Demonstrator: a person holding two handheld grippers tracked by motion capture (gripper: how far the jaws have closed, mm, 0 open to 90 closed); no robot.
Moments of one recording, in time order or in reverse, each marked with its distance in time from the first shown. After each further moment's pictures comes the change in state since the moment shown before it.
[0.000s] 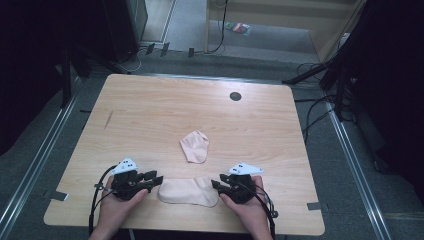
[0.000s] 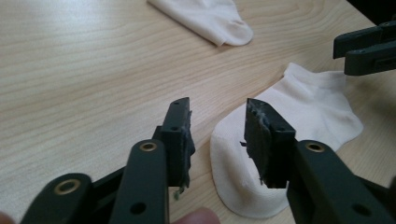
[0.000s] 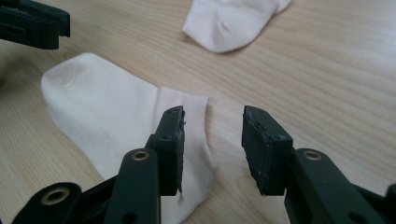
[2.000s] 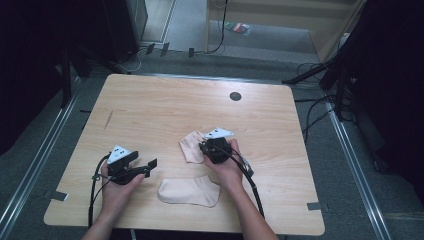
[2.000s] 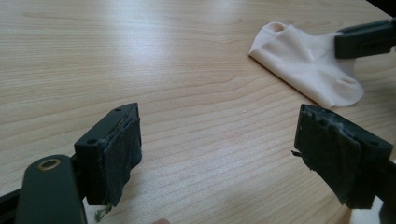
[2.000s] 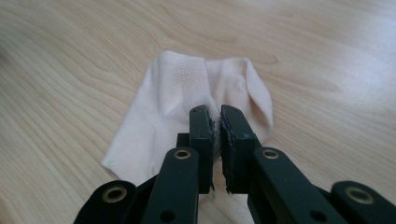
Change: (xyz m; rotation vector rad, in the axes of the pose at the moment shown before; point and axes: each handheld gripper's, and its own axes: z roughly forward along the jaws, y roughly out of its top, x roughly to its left) left arm 0.043 0.009 0.017 -0.161 0.228 -0.051; right arm -0.019 0.083 0.091 -0.044 -0.096 -0.131
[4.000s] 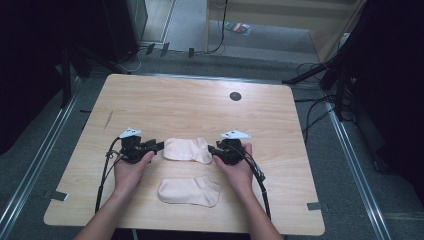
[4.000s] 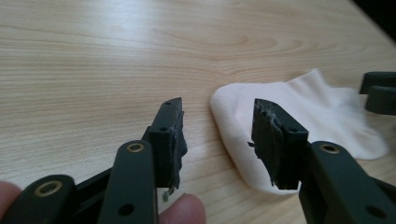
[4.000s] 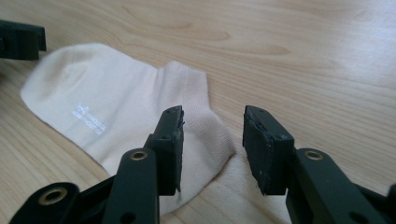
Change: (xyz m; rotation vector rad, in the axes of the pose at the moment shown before) left arm 0.007 0.039 0.054 0.094 -0.043 -0.110; right arm -0.031 -0.021 -0.012 -0.022 -0.006 0.152
